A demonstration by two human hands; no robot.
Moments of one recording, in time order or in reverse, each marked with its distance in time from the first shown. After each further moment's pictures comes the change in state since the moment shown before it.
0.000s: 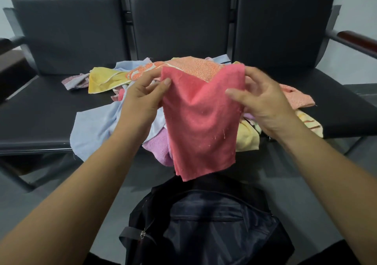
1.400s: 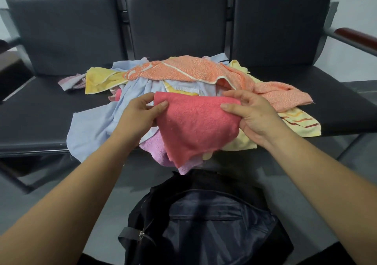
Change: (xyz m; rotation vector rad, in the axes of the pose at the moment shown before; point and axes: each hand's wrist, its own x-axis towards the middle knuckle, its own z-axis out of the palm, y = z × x) left_hand 0.002 -0.026 -0.017 0.254 -0.062 -0.229; right_hand 0.003 0.040 -0.001 0.271 0.134 0.325
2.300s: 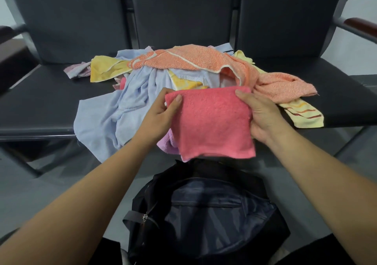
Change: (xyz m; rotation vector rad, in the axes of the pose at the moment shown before) left_hand -0.019 -0.032 0.028 0.075 -0.035 0.170; right_hand -0.009 0.019 -0.008 0.187 0.114 0.093
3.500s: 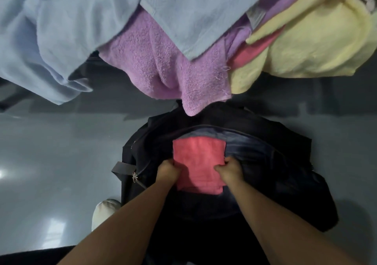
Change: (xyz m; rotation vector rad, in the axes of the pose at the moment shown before) left_hand -0.153 -0.375 0.100 0.441 -0.139 -1.182; right_hand 0.014 0.435 -0.138 -0.980 0.228 0.729
